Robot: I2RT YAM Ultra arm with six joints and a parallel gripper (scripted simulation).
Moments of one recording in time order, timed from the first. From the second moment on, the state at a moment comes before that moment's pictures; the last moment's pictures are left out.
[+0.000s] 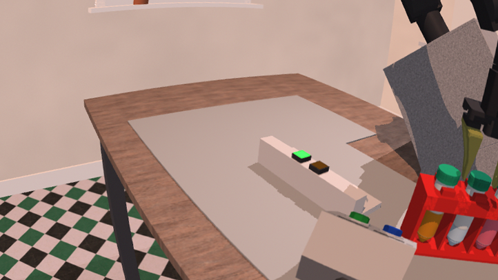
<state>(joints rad) 0.67 2.80 1.37 -0.57 0.58 0.26</state>
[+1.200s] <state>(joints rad) 0.61 2.63 1.38 -0.70 0.60 -0.15</state>
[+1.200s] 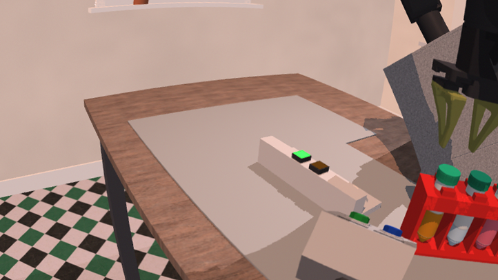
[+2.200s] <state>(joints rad) 0.55 2.70 1.35 -0.57 0.62 -0.23</state>
